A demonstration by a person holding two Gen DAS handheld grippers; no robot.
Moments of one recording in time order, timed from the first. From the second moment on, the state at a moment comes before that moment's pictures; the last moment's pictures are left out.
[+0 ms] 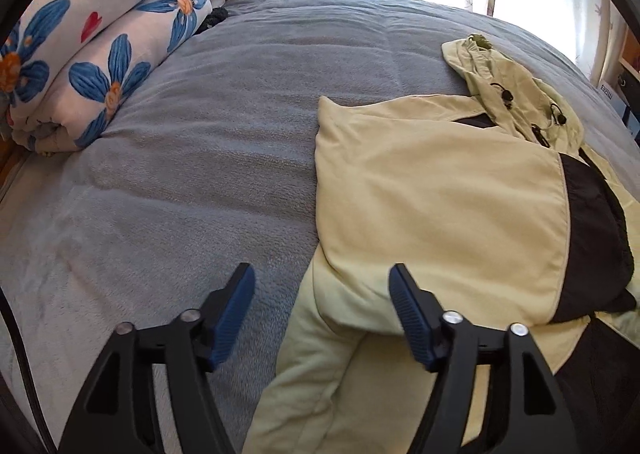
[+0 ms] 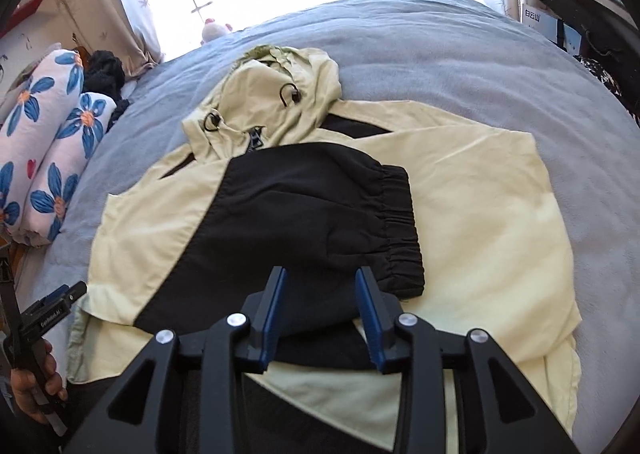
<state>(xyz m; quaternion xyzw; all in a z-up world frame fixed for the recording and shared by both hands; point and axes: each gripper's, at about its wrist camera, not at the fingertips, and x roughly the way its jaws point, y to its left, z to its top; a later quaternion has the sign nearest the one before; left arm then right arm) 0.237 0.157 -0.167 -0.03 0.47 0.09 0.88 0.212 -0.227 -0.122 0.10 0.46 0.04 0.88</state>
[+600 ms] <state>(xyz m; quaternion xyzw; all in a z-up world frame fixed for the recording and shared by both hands) 0.179 0.106 -0.115 -0.02 0.46 0.05 0.89 0.171 -0.212 -0.085 0.08 0.45 0.05 0.89</state>
